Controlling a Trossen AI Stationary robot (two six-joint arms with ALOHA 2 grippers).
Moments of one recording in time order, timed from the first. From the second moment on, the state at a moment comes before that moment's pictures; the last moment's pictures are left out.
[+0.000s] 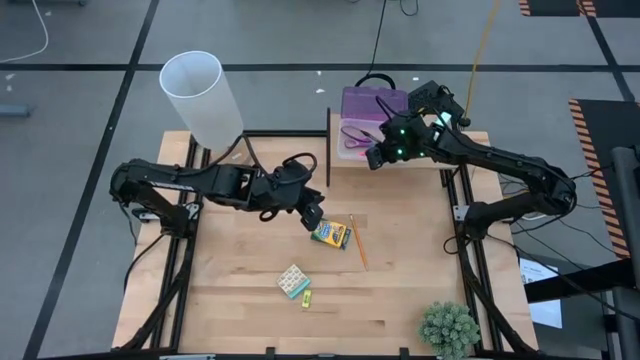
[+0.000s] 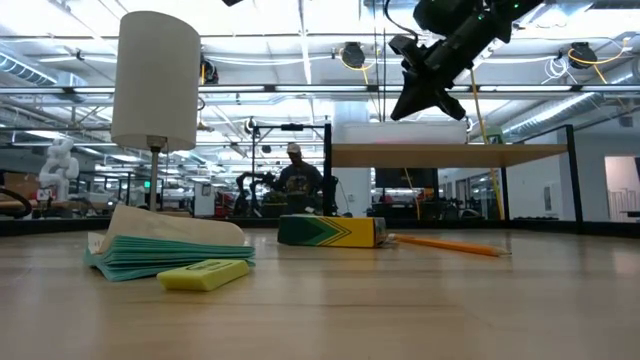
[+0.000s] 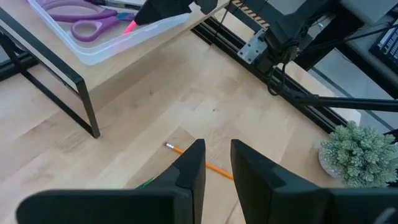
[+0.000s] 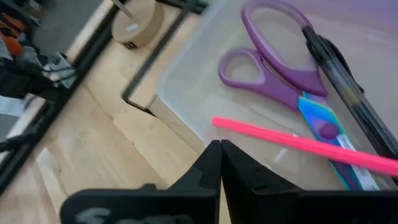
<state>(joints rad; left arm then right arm) -0.14 1.57 1.64 -0.75 -0.37 -0.73 -0.54 1.29 1.01 -0.45 -0.13 0.56</state>
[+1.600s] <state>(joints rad) -0.14 1.57 1.64 -0.75 -0.37 -0.72 -0.53 1.25 1.01 -0.49 -0.21 0.57</state>
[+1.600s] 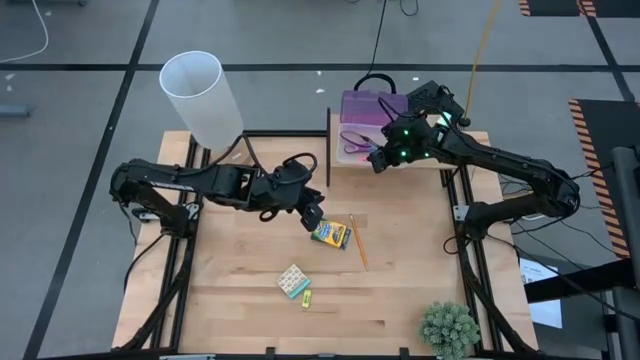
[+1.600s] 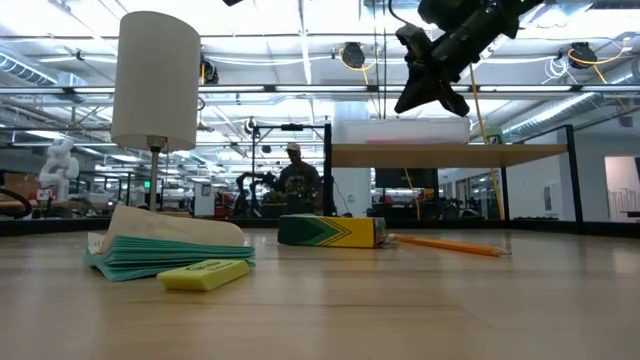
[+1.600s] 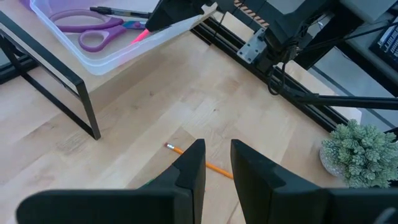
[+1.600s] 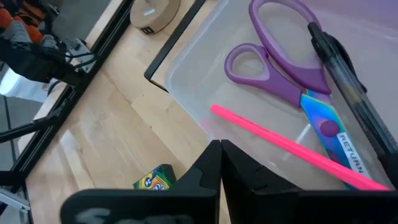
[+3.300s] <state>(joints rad) -0.45 1.57 1.47 -0.64 -0.46 -0.94 0.38 1.42 1.01 -0.60 0.19 1.30</state>
